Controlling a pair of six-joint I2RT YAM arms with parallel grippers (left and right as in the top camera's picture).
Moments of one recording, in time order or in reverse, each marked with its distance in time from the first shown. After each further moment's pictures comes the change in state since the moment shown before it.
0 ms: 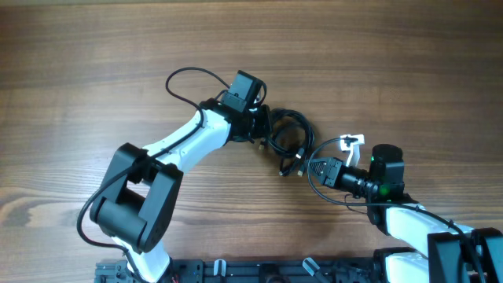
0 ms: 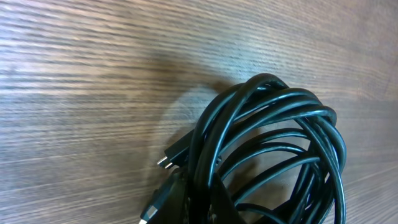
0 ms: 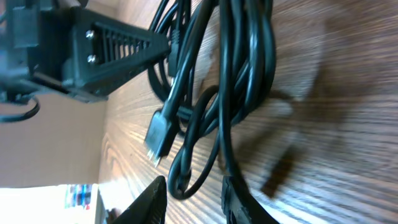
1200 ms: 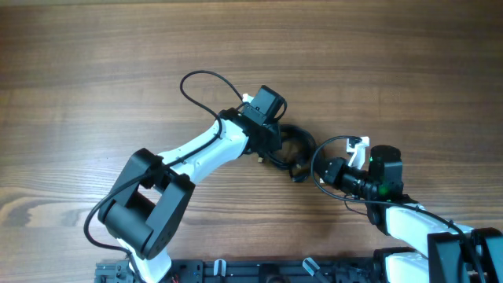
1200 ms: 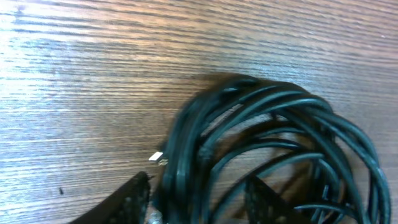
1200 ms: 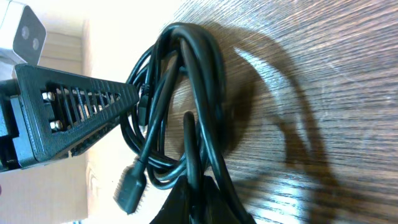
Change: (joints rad) left arm -0.121 0.000 0.000 -0.095 -0.223 -0.011; right arm 0.002 0.000 0.000 -0.060 0.139 0.091
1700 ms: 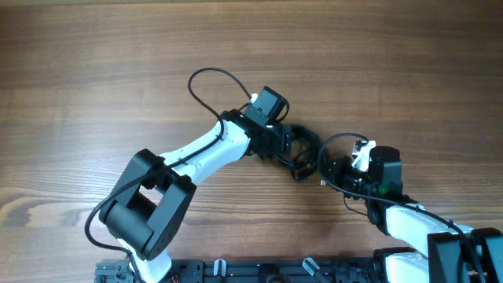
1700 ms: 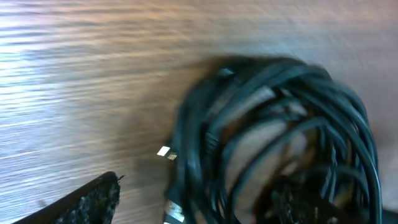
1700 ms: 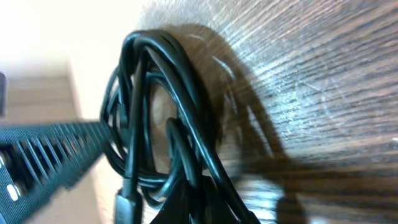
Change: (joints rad) left arm -0.018 0.000 0.000 0.010 0.064 0.159; right arm 0.000 0.000 0.000 -0.027 0.084 0.213
